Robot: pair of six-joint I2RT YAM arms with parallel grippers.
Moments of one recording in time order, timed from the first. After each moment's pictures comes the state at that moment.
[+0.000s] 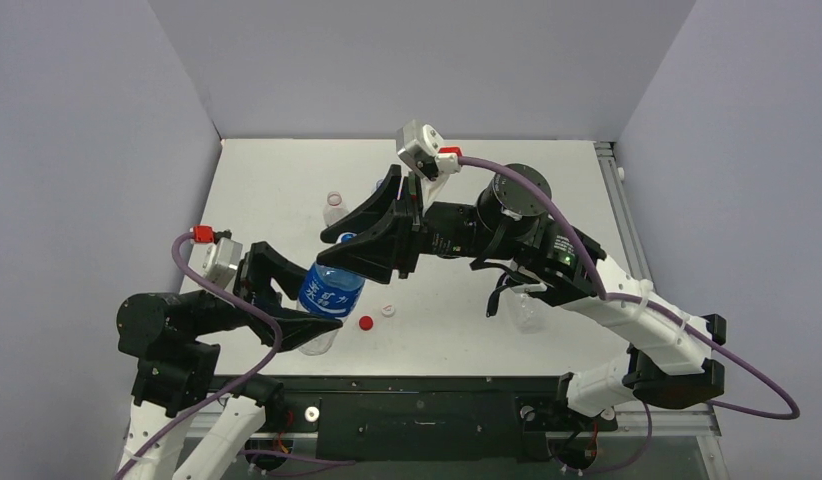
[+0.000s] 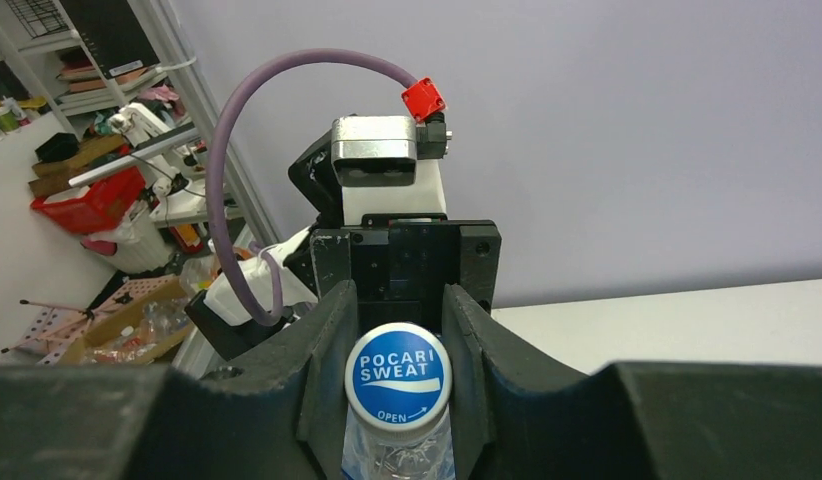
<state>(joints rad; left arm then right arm) -0.33 0.52 0.97 0.02 1.06 -0.67 1.20 1.41 1.87 -0.25 -0.41 0.30</state>
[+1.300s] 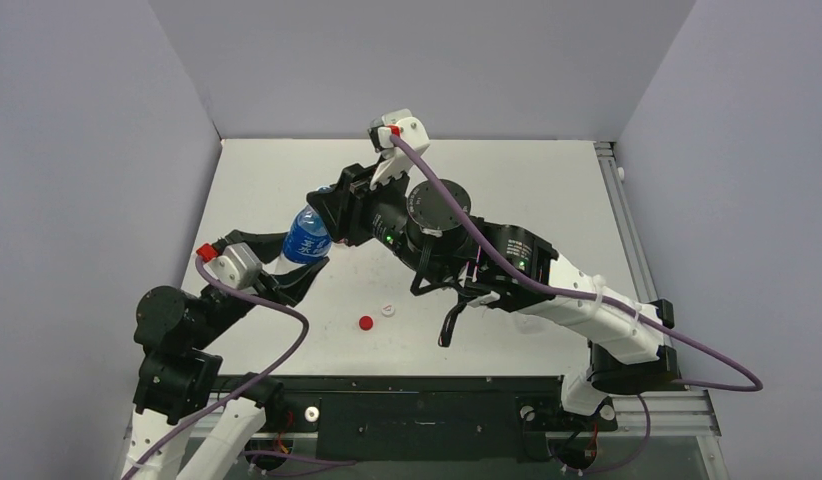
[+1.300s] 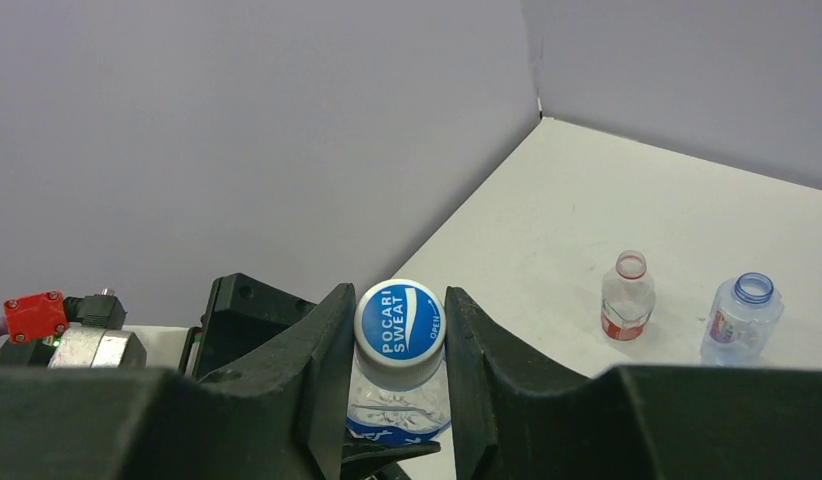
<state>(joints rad) -0.32 0.46 0.92 -0.23 0.53 0.01 1.36 1.64 2.18 -0.53 0.55 0.35</state>
